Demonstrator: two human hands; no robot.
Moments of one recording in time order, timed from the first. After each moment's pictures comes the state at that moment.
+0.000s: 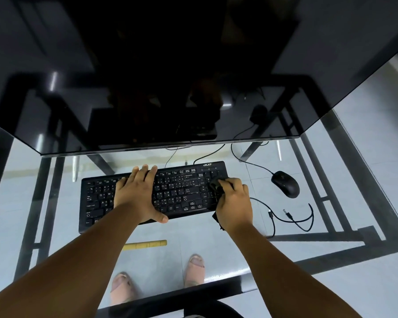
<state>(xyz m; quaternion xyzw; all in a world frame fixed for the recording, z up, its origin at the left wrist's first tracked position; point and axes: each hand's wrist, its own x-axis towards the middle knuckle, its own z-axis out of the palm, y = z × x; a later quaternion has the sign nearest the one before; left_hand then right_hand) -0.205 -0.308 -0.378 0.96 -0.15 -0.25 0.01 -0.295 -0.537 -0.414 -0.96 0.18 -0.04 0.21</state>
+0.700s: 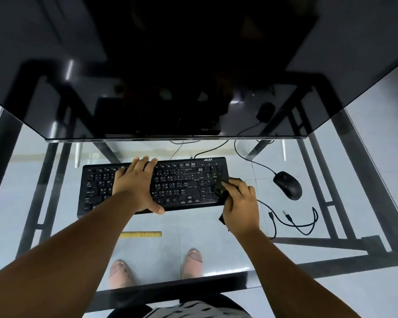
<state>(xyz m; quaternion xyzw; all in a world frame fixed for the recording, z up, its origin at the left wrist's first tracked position) -0.203 -0.319 -0.369 0.96 -0.14 -0.25 -0.01 -0.315 -0.567 -0.423 -0.96 0.11 -0.09 0.23</state>
